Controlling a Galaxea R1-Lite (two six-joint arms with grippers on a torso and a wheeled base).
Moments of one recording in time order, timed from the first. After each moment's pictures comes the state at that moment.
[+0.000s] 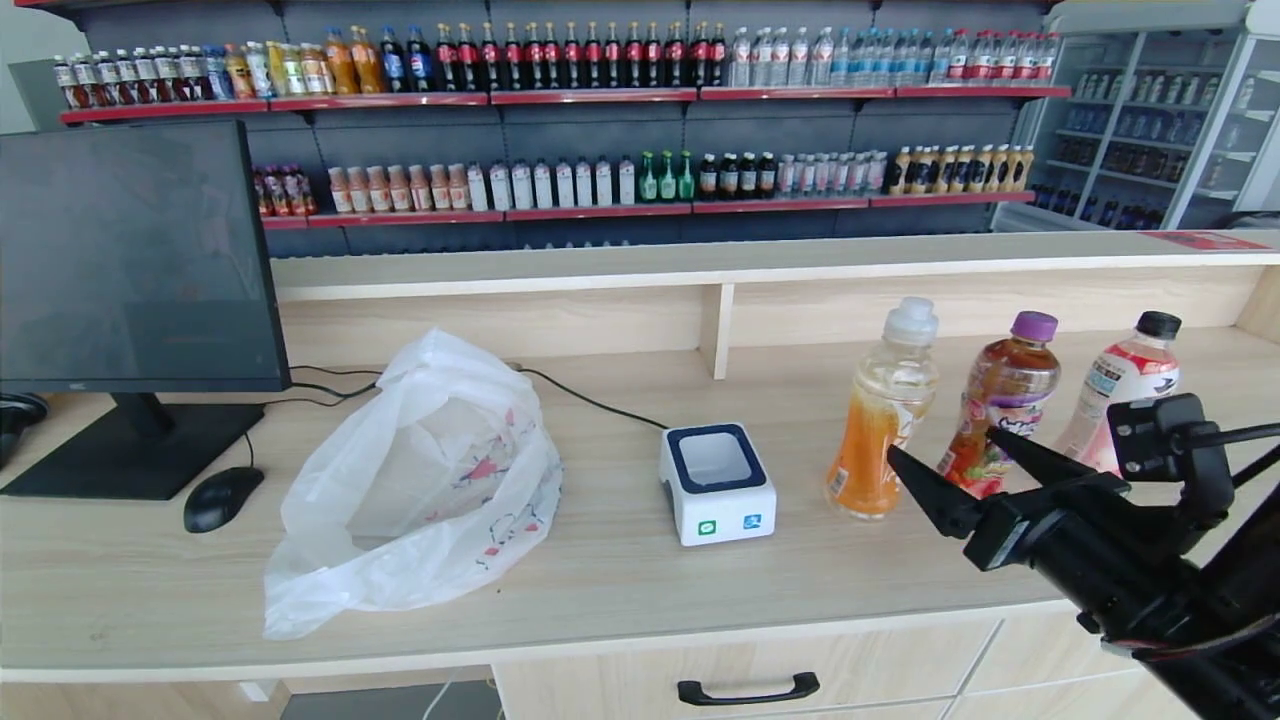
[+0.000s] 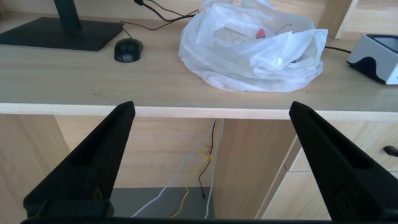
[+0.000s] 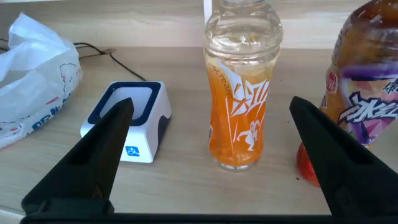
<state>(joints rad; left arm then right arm) 0.00 0.00 0.00 0.00 0.00 0.00 0.42 1.65 -0.13 -1.56 -0.13 0.05</state>
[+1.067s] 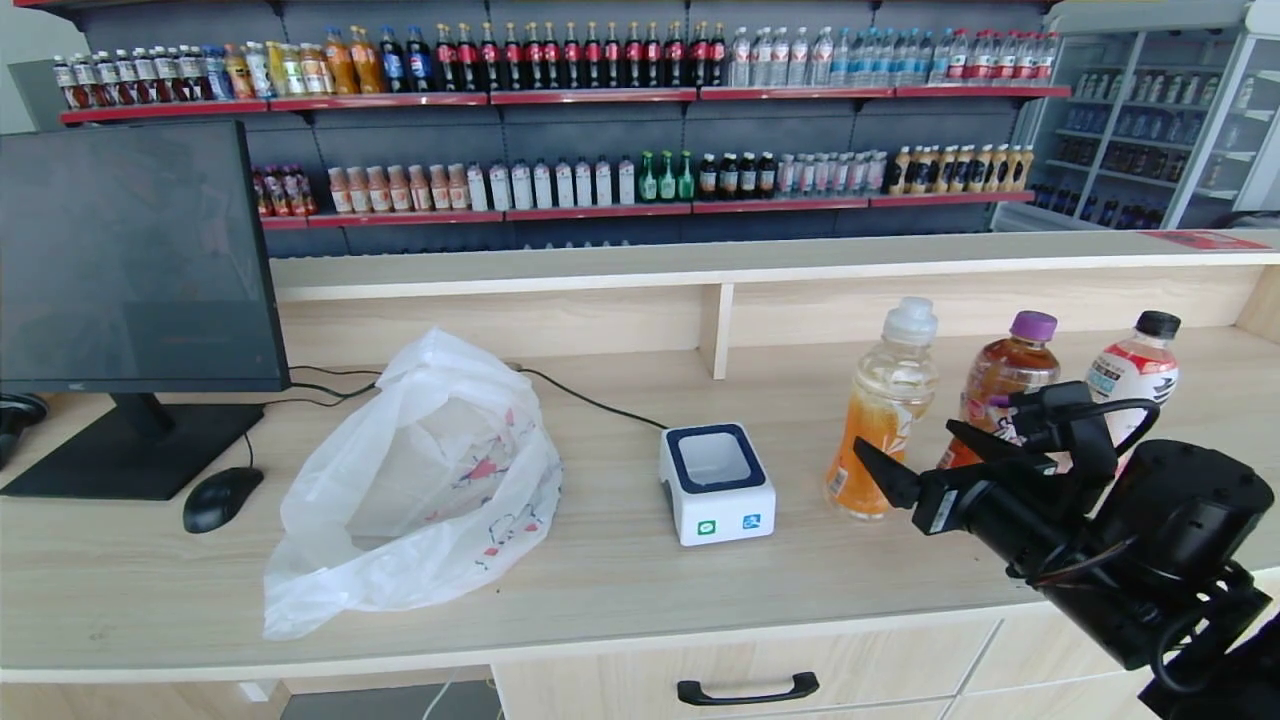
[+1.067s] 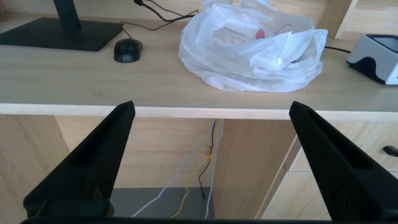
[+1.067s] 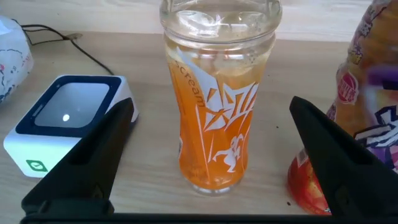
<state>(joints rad) 0.00 0.00 0.00 0.00 0.00 0.00 0.33 1.87 -0.28 -1.57 -0.08 0.00</state>
